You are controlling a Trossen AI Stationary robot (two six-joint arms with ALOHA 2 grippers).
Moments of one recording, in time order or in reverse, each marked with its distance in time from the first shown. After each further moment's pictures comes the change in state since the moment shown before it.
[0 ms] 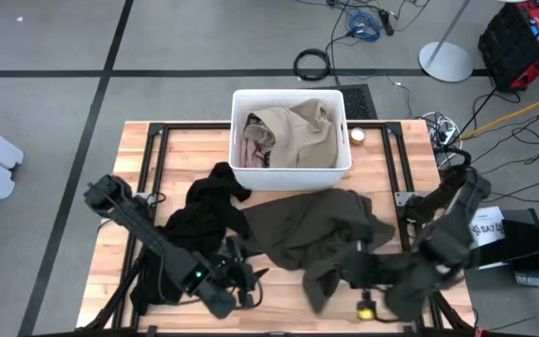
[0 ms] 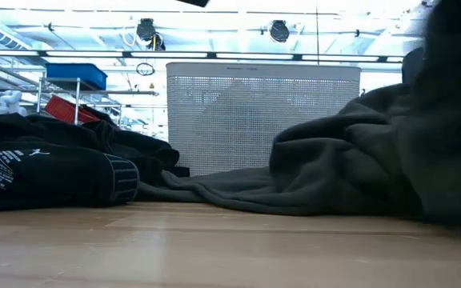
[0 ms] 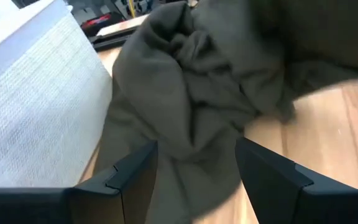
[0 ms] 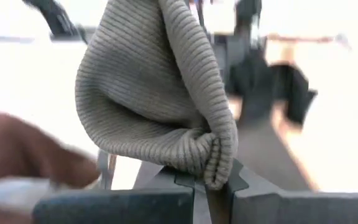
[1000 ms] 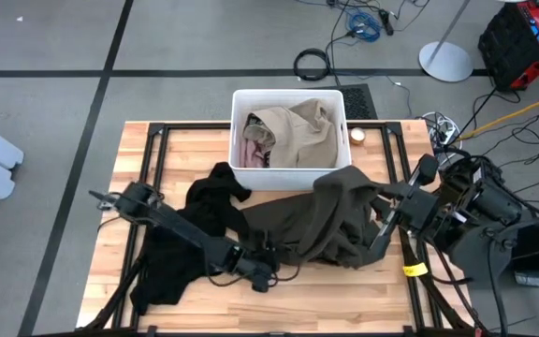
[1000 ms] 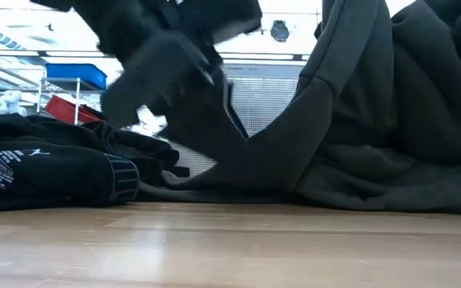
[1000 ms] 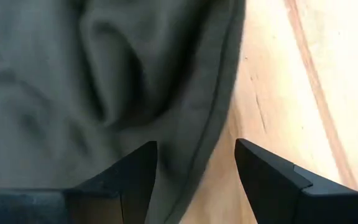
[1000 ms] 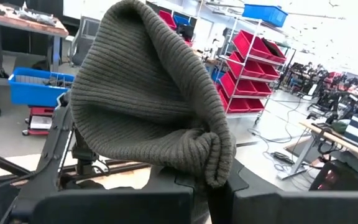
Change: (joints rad) left arm 0.233 0.230 -0.028 0.142 0.445 0.168; right arm 0.018 0.000 0.364 0.082 0.786 -0.415
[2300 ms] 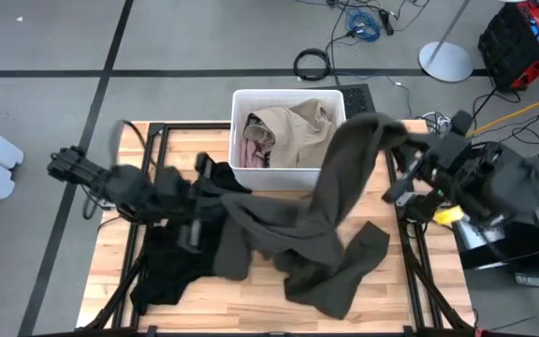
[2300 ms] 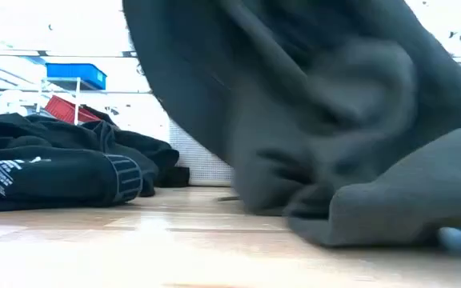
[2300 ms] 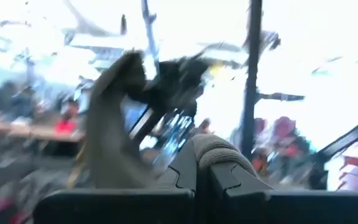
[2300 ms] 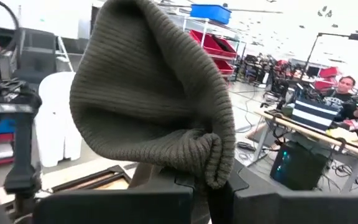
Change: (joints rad) left arm 0.006 -0.753 0.090 0.516 0.105 0.212; right arm -0.087 -0.123 0.000 0.162 0.112 -0.216
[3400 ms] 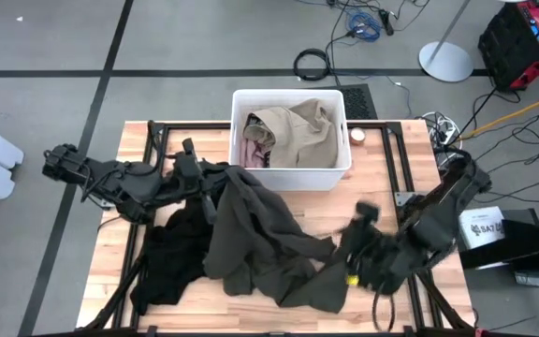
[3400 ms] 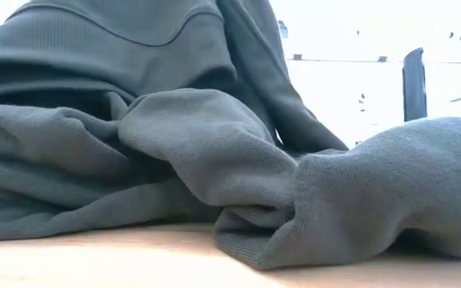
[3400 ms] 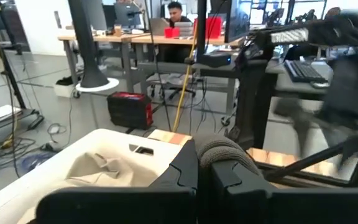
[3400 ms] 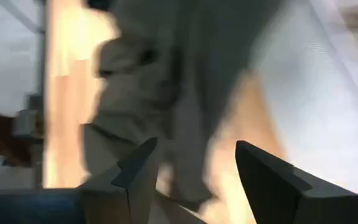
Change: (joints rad) left arm 0.065 -0.061 0.073 -0.664 -0.393 -0.135; right arm -0.017 0.045 -0.576 -0.410 -0.943 0.828
